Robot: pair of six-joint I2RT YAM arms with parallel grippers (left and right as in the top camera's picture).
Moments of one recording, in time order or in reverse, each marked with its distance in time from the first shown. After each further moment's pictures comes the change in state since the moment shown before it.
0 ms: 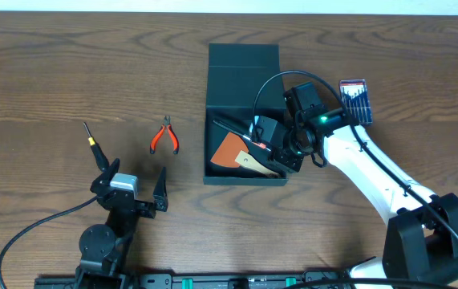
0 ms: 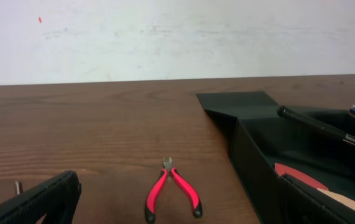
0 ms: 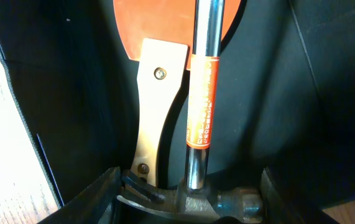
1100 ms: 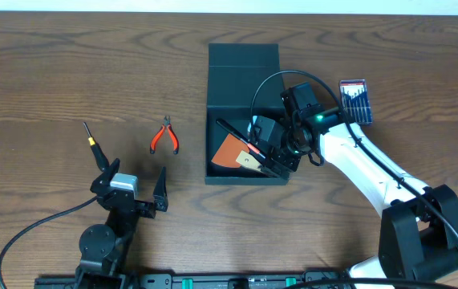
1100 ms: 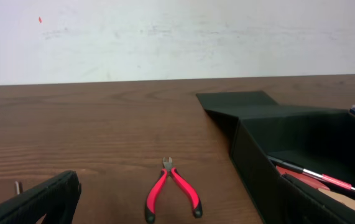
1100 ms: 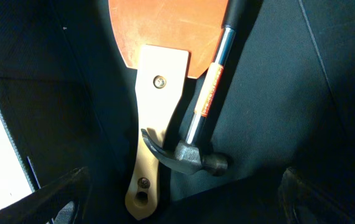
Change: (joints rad) left arm 0.000 0.000 0.000 0.000 0.000 0.000; right arm 0.001 0.039 0.000 0.024 -0.013 0.021
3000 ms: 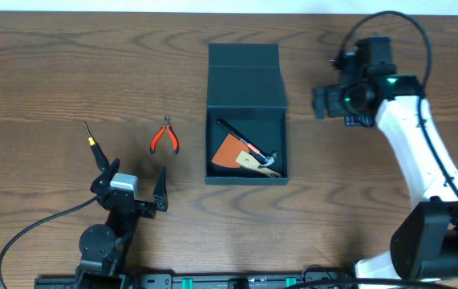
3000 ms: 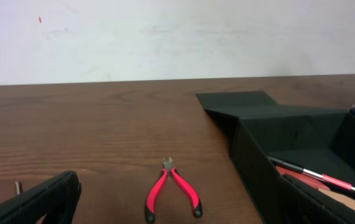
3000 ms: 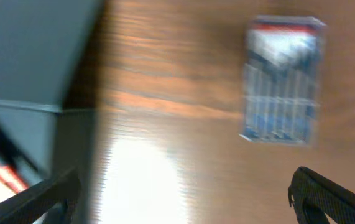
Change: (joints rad) left arm 0.000 0.000 0.000 0.000 0.000 0.000; right arm -0.362 0.002 0.269 -0.091 0.253 0.723
